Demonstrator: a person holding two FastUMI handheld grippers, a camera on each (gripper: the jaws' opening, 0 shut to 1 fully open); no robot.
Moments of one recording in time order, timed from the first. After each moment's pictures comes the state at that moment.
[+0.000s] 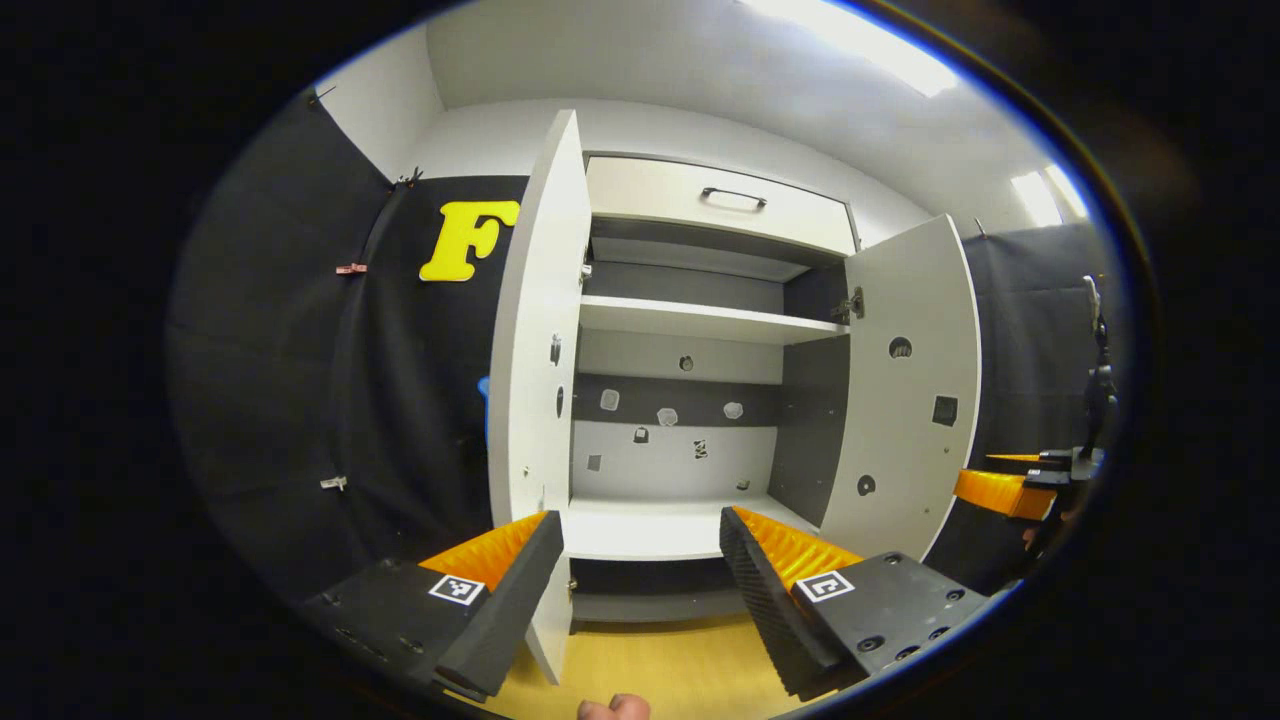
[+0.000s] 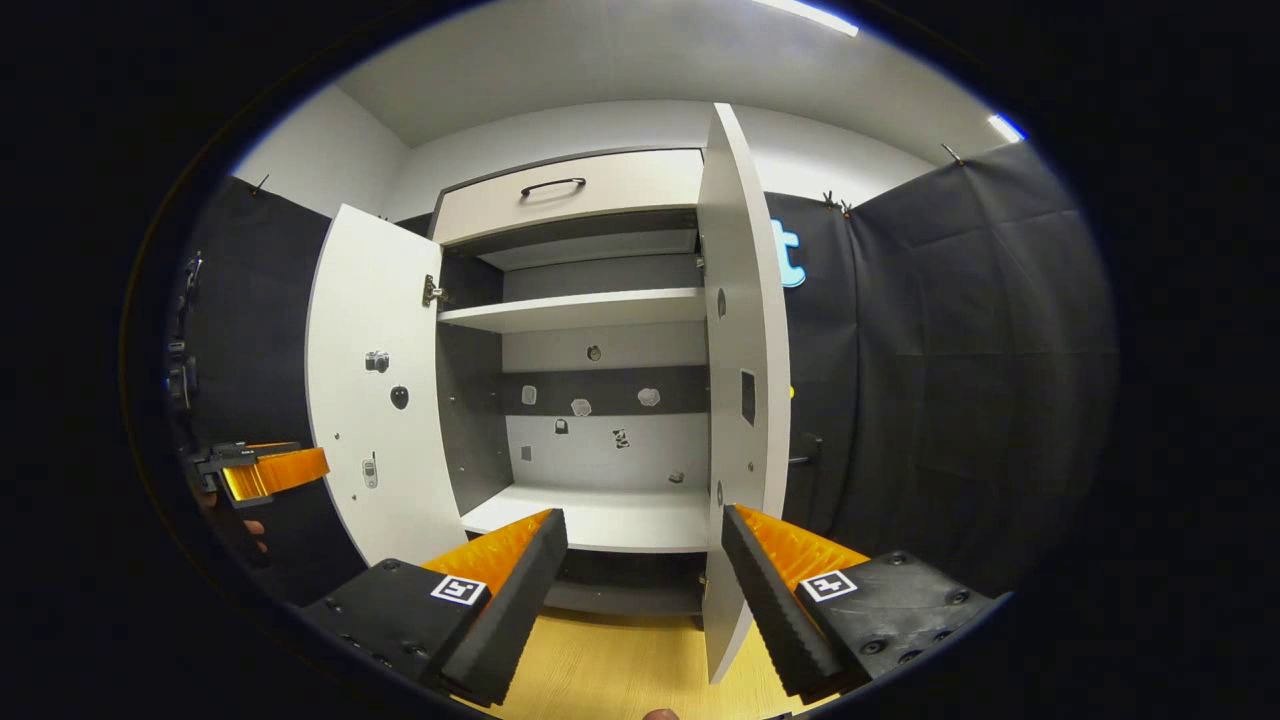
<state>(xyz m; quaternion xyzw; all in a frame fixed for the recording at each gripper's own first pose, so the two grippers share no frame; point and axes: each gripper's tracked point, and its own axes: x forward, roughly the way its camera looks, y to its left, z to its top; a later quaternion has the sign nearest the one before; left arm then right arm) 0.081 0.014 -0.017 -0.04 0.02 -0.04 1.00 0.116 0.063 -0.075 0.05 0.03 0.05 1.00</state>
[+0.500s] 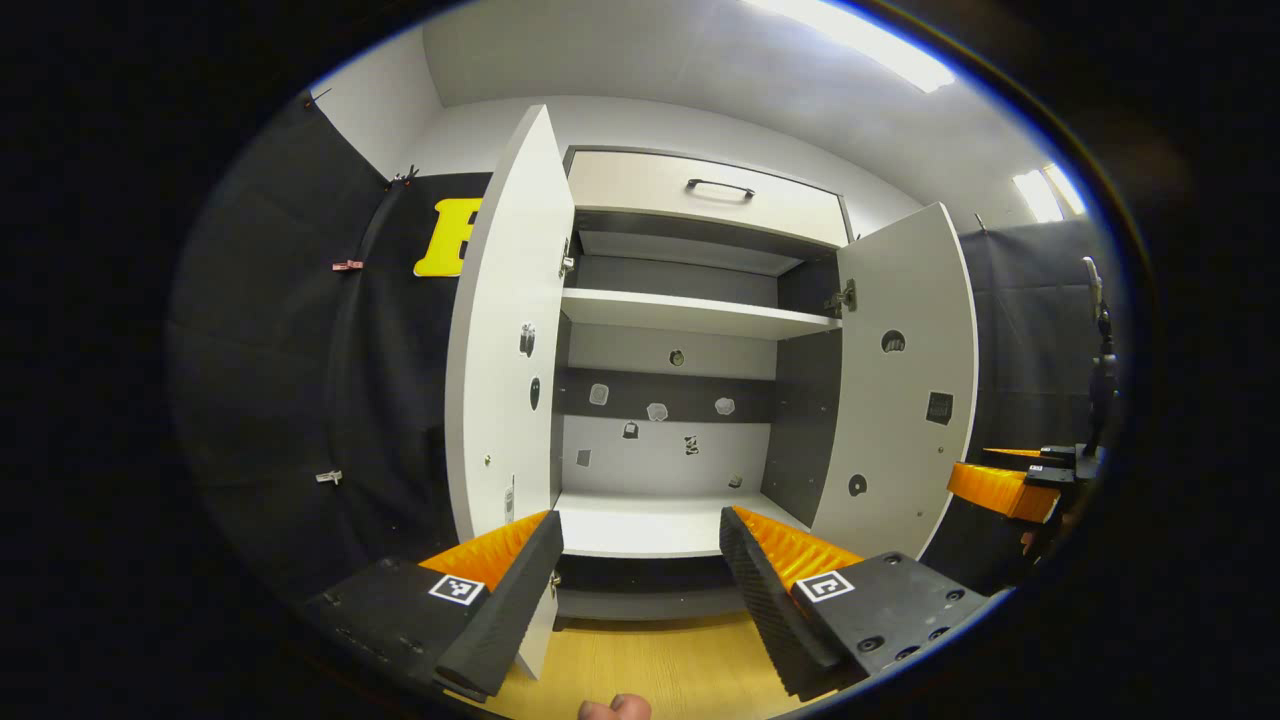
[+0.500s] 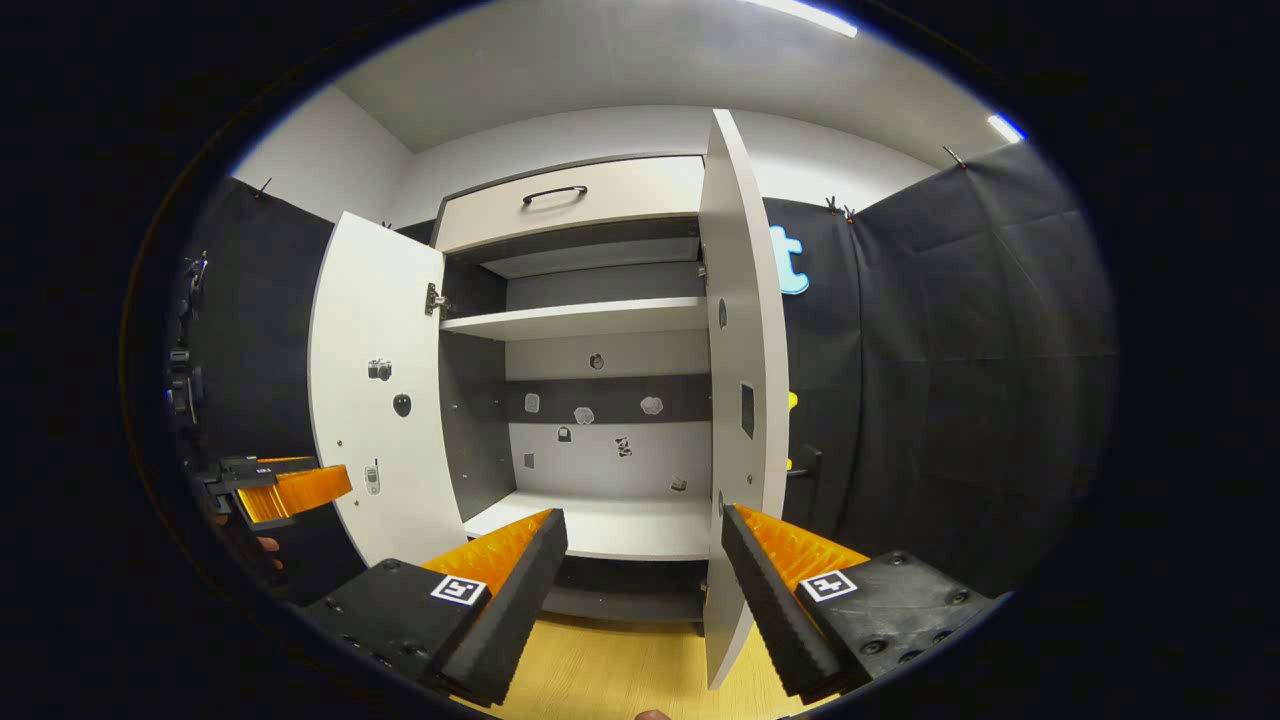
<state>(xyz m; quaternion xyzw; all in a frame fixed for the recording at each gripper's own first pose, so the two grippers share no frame) 0.083 -0.004 -0.024 -0.04 0.02 -0.04 1.00 0.120 0.062 -0.066 0.05 0.02 0.05 1.00</state>
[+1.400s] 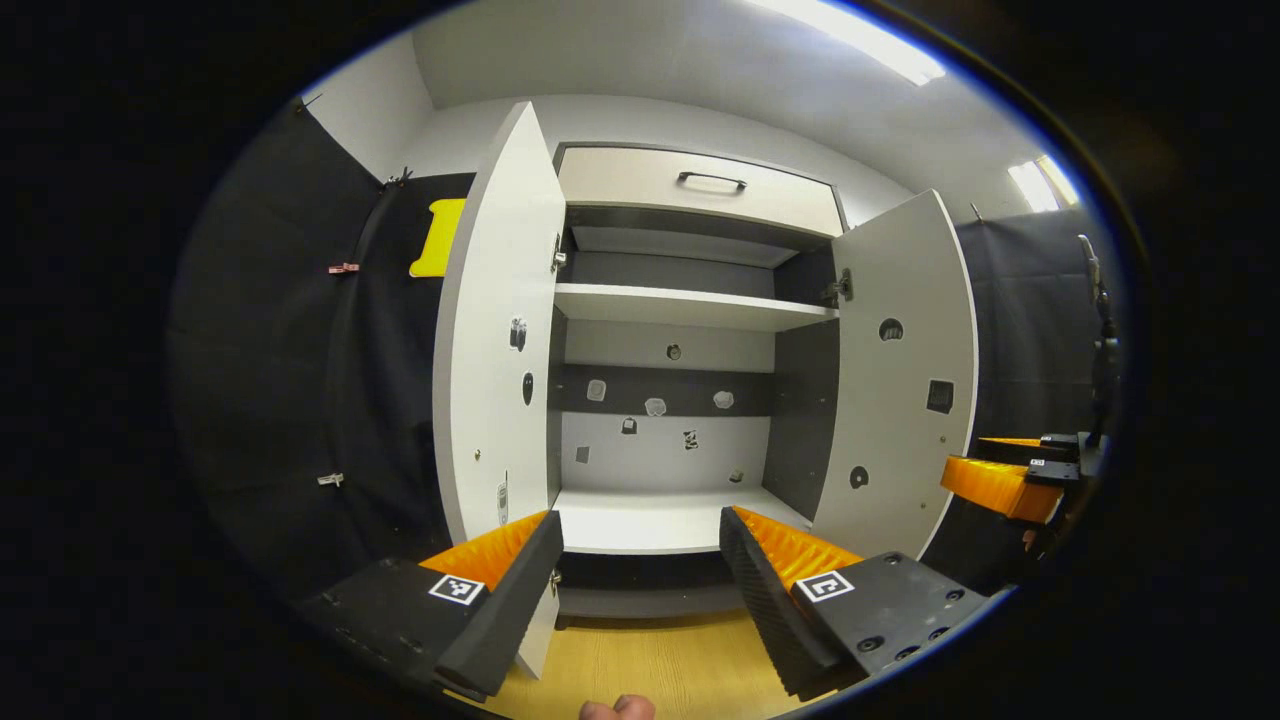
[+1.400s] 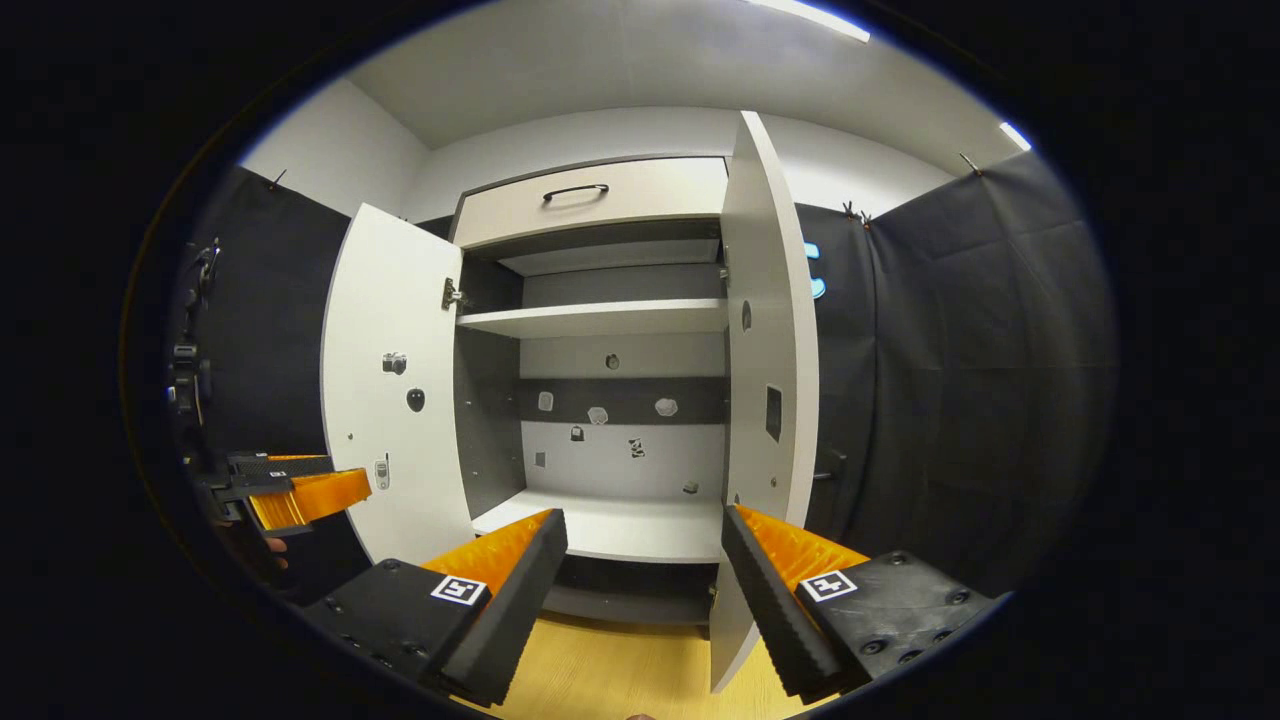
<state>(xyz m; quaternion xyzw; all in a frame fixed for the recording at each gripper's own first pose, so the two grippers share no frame) 0.088 -0.012 -0.028 -0.02 0.03 -0.03 1.00 0.122 0.079 -0.066 0.03 0.02 0.07 1.00</state>
